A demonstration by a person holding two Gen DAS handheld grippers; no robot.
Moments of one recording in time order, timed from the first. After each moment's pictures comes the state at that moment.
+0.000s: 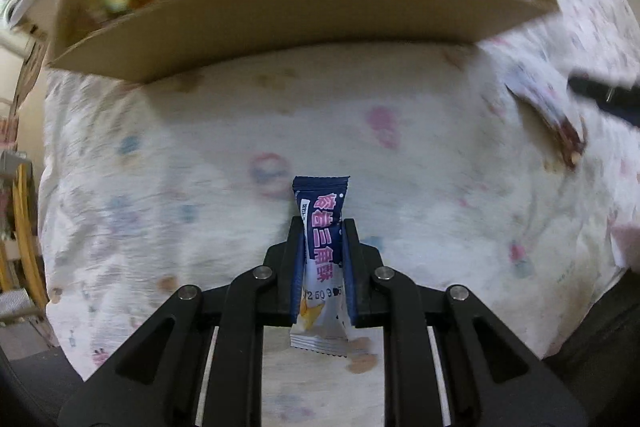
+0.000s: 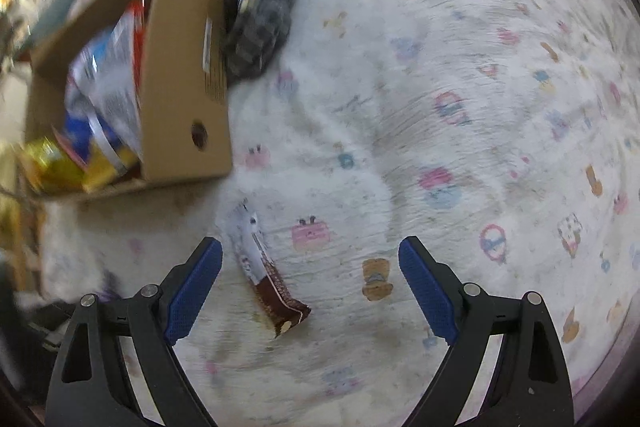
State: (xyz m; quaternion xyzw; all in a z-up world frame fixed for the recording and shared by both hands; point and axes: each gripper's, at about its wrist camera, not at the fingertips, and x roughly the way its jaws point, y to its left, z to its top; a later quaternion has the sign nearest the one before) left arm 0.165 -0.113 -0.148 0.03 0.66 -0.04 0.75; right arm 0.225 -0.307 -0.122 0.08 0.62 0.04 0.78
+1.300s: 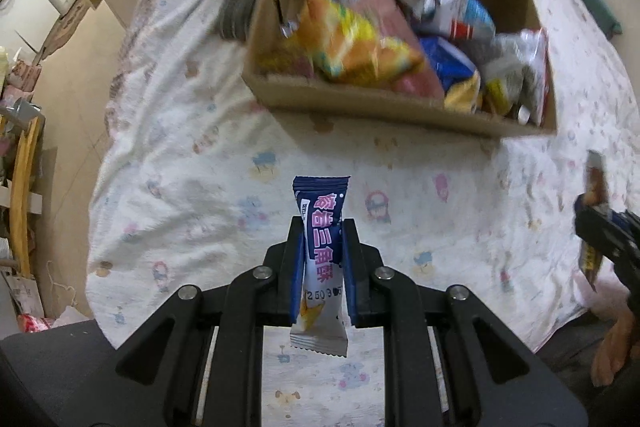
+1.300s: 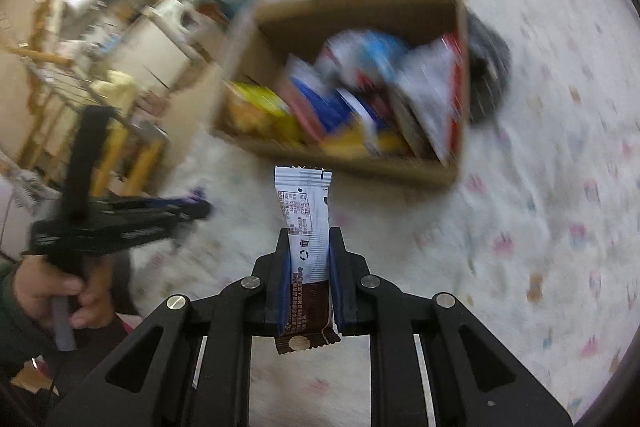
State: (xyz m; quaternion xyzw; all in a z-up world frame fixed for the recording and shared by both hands) left arm 0.162 0.004 -0.060 -0.05 0.60 0.01 0.80; right arm 0.144 -0.232 -0.013 0.07 0.49 0.31 0.81
